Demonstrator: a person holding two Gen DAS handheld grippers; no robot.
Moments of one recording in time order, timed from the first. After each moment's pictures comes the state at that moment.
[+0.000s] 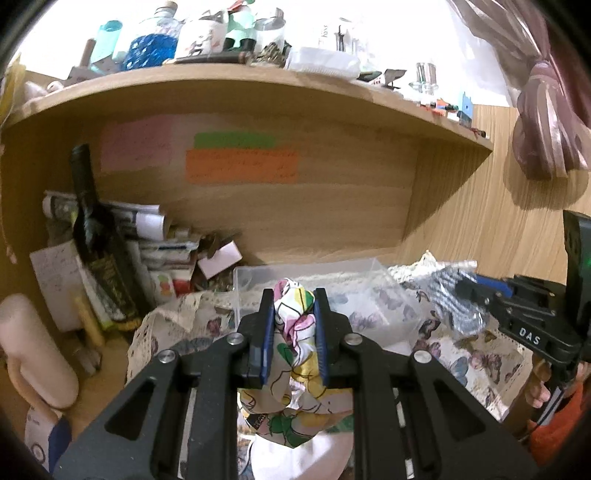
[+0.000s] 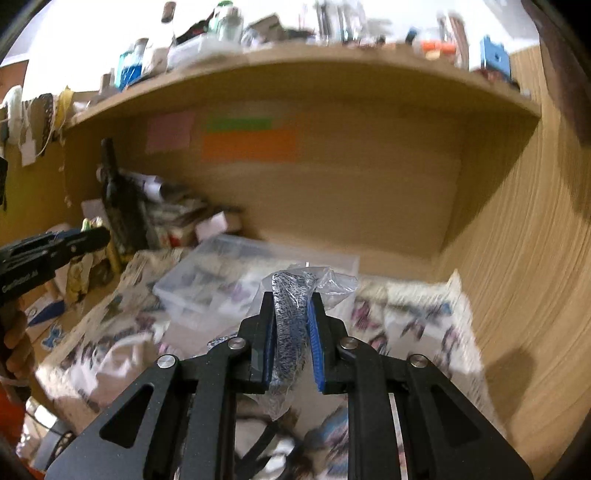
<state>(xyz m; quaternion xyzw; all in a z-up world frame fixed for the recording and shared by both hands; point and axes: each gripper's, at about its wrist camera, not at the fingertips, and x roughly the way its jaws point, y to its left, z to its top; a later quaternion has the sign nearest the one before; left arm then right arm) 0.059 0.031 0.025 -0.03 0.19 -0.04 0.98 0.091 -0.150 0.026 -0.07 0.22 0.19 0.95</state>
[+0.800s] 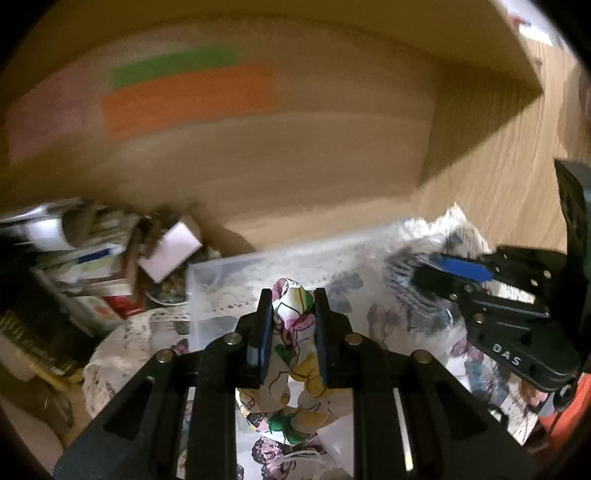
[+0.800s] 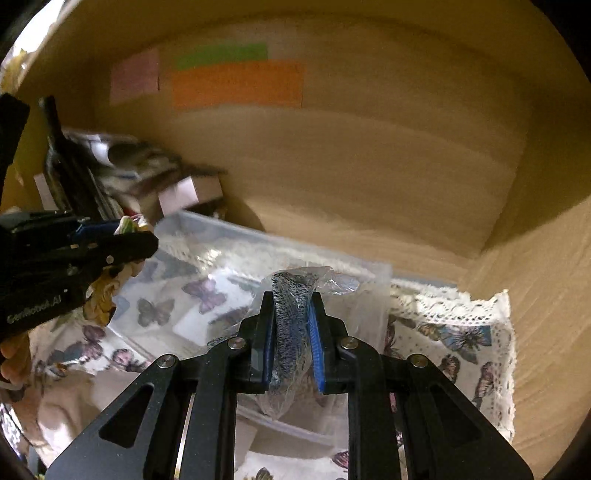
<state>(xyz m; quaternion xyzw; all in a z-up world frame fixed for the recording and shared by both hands) 0.213 0.017 -0.015 0.02 0.33 -0.08 0.94 0.210 -0.106 -0.019 -0.12 0.32 0.20 0.92</state>
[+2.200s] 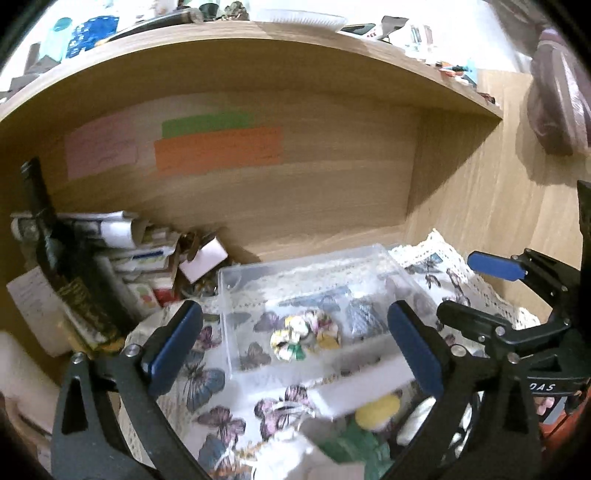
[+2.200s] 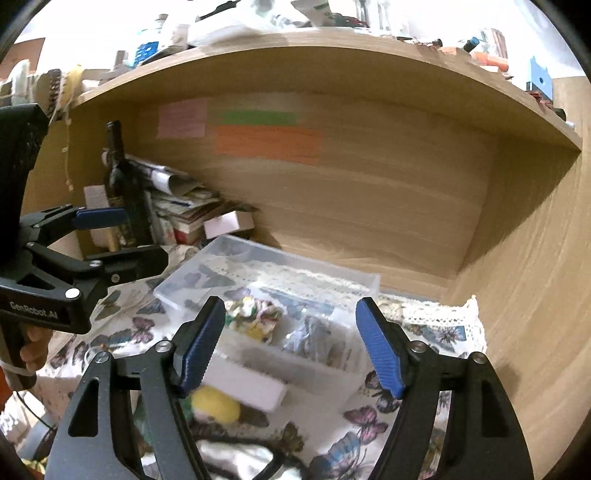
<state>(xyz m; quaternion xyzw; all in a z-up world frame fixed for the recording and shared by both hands) 0.107 0.022 0.019 0.01 0.24 -0.05 0.97 0.110 -0.119 0.018 -0.11 0.23 0.22 0.94</state>
